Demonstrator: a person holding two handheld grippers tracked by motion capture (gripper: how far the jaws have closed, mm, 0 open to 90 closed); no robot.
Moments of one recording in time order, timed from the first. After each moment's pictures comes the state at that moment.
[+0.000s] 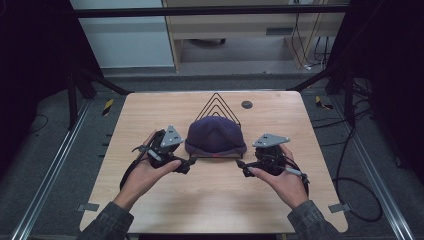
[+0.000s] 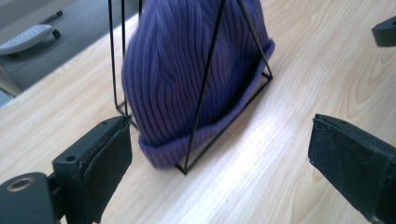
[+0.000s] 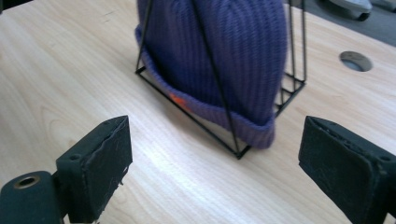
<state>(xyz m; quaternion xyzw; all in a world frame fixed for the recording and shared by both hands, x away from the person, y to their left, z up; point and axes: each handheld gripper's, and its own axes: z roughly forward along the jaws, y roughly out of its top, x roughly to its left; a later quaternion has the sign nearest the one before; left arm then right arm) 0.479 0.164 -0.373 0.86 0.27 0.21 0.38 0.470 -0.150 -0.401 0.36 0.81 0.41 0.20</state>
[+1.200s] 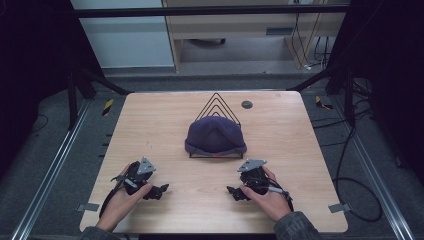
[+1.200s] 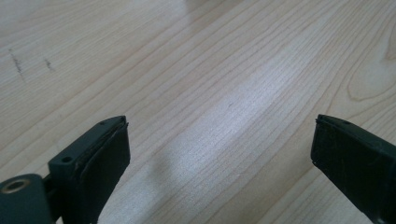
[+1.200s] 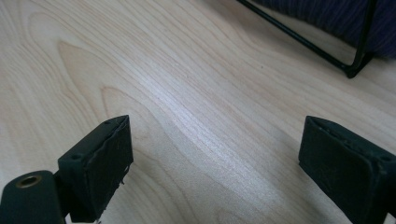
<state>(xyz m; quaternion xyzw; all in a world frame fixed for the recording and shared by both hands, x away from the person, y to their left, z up) 0.460 0.247 -0.480 0.87 0.36 0.17 0.29 0.462 -0.124 -0.500 0.36 0.86 0.35 0.13</state>
